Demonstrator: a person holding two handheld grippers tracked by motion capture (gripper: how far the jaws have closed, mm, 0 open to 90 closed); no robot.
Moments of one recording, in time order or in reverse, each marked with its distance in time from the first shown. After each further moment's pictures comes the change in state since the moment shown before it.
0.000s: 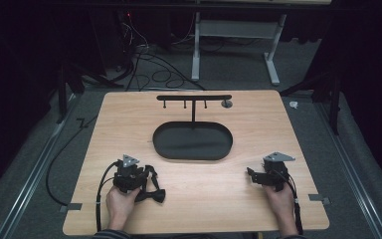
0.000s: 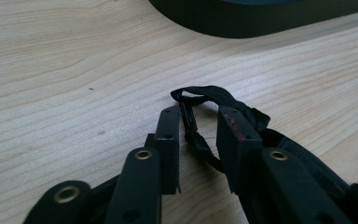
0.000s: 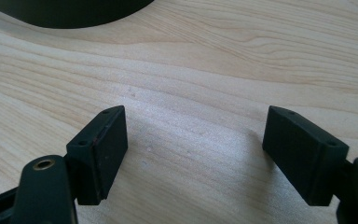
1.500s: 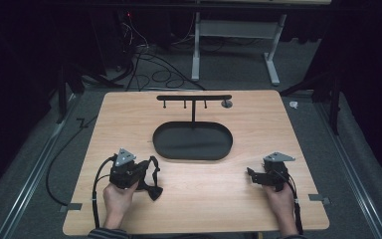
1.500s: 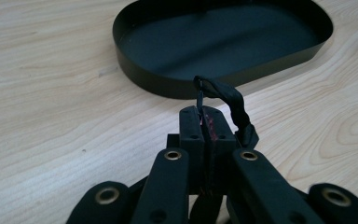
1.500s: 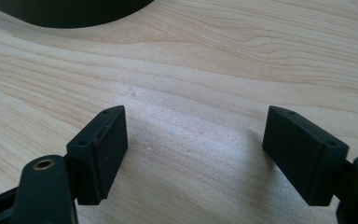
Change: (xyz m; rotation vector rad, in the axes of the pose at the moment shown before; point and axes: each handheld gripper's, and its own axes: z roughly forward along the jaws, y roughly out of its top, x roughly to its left) left arm -0.007 0.025 -0.039 -0.157 -0.101 0.054; right arm 0.000 0.000 0.000 0.000 0.001 0.003
